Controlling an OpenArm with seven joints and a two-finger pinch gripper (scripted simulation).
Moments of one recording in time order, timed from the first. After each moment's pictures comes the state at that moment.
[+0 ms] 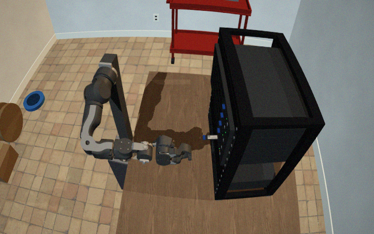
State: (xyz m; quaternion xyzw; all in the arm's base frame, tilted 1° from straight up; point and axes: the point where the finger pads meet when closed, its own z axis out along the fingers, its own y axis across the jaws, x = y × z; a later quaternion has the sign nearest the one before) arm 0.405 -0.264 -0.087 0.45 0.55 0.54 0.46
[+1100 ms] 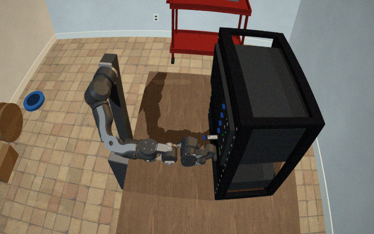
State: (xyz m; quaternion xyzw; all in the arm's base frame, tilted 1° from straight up) arm 0.495 -0.251 -0.084 0.45 0.55 0.54 0.45
